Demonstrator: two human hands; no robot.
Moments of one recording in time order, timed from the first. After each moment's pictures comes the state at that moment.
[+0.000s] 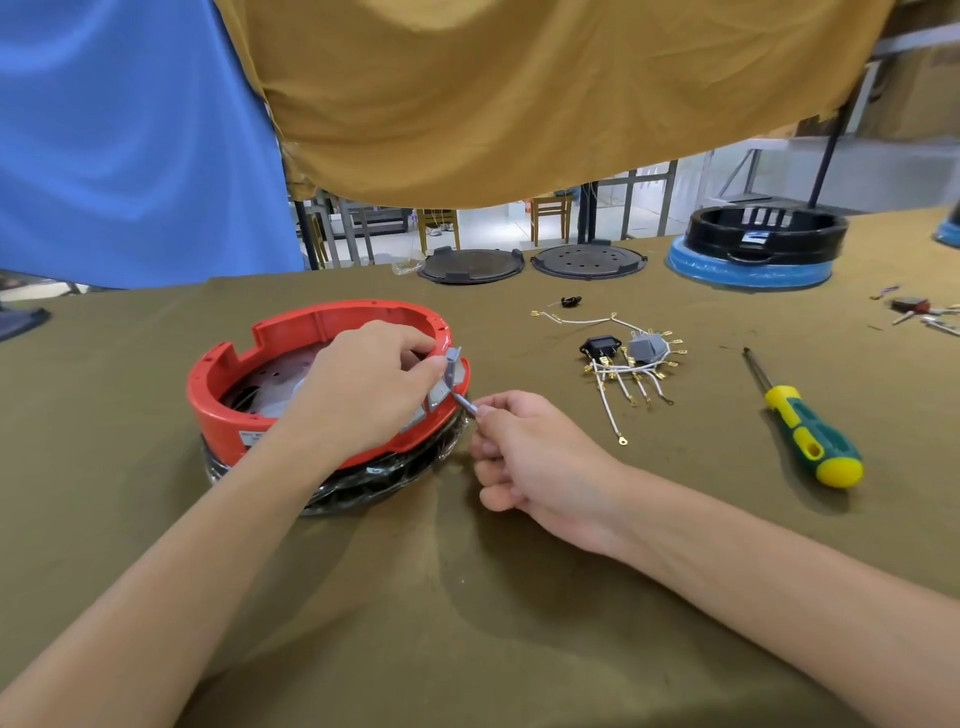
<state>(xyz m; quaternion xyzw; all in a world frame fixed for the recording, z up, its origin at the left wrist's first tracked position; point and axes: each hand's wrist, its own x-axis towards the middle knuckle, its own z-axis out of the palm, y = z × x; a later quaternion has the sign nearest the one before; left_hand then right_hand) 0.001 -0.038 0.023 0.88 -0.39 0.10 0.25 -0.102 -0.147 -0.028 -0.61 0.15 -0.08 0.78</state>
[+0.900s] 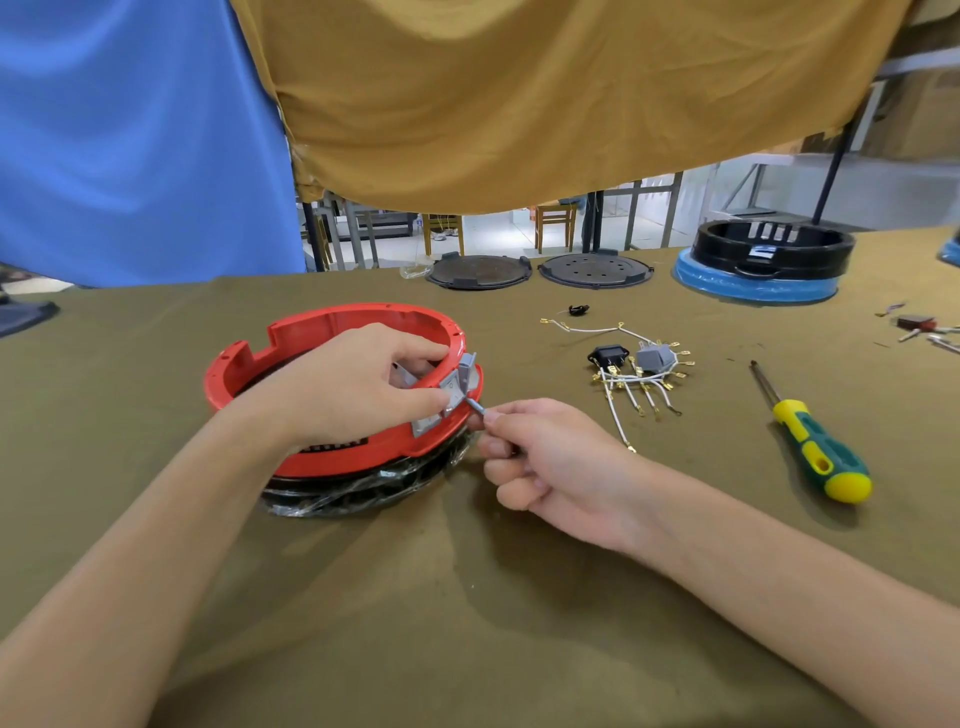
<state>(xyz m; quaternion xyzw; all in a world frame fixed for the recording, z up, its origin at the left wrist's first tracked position) 0.028 -0.018 0.031 0.84 -0.48 -0.04 0.24 -0.102 -0.158 -0.022 -0.56 0.14 -0.02 0.82</state>
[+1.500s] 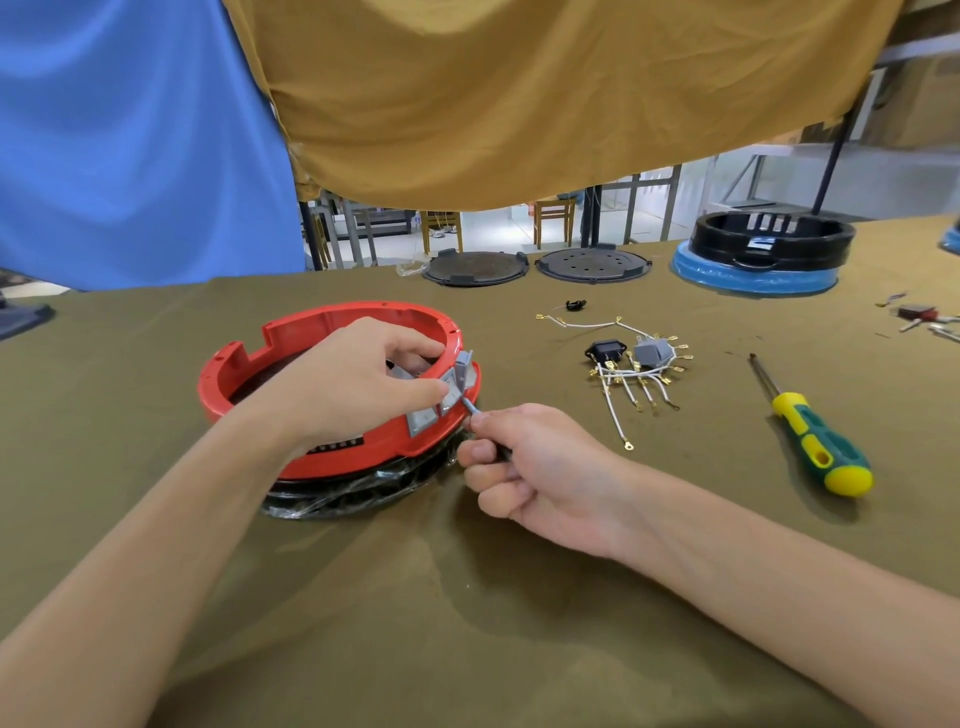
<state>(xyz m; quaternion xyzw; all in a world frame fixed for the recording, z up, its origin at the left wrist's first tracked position) 0.030 -0.025 0.024 0.84 -0.44 -0.03 0.30 -0.101 -0.151 -0.025 -0.49 0.14 0.02 0.86</state>
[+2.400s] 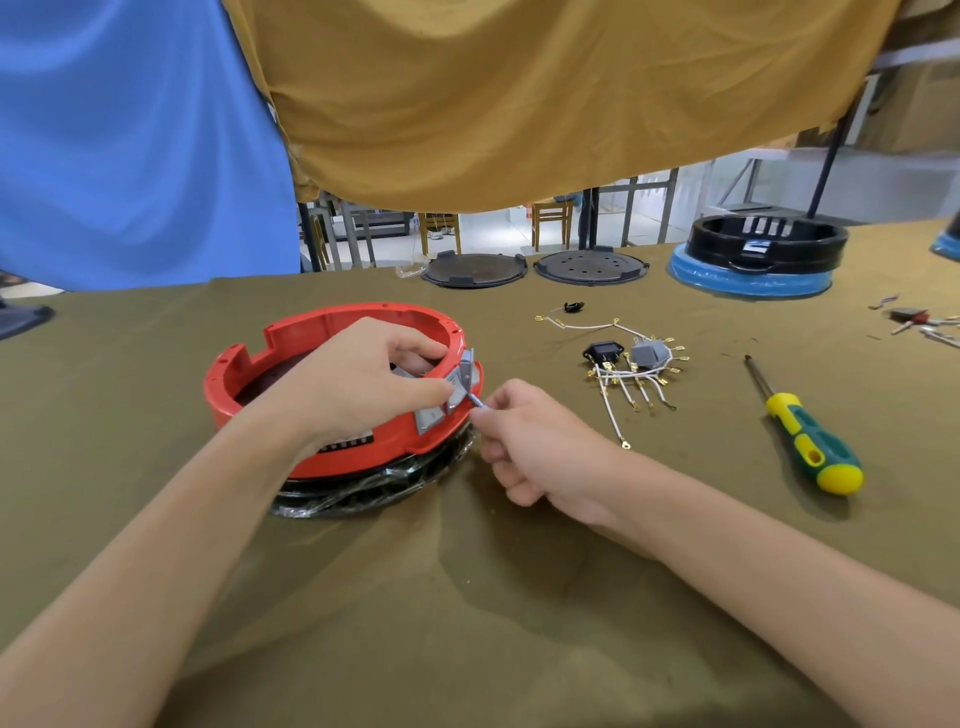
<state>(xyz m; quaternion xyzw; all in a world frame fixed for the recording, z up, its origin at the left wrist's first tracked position) 0.027 -0.027 0.023 0.83 -0.43 -0.06 0.35 -0.091 -0.160 -0.023 -0.73 0.19 -0.04 0.66</state>
